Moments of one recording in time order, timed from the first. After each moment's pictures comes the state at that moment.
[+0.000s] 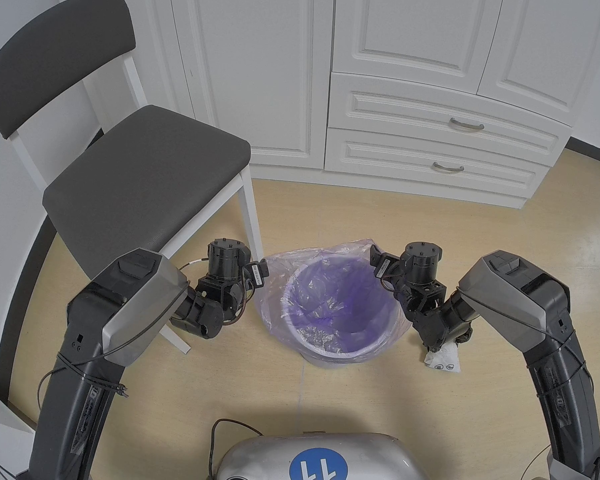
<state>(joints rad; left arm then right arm) -0.37 2.68 -1.61 -0.72 0.30 -0.36 0.36 2.67 -1.48 -1.07 -0.38 0.42</state>
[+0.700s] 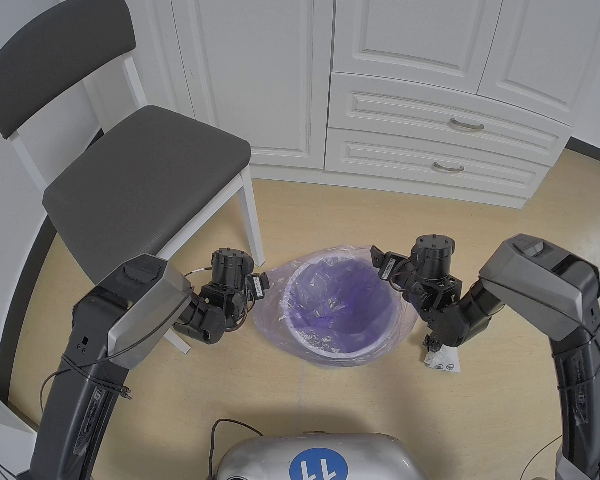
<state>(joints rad) -0.38 2.71 -1.61 -0.66 0.30 -0.36 0.38 2.48 -1.24 -1.06 -0.32 0.41</state>
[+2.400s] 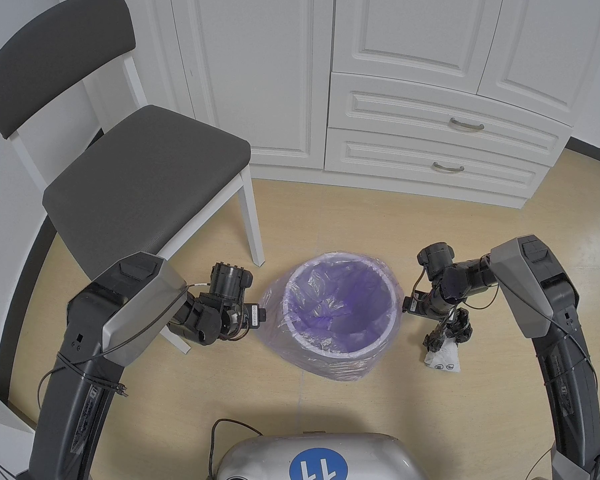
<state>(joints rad) -0.37 2.69 -1.55 -0.41 0.20 -0.26 0.19 2.73 -1.88 0.16 -0.18 0.49</state>
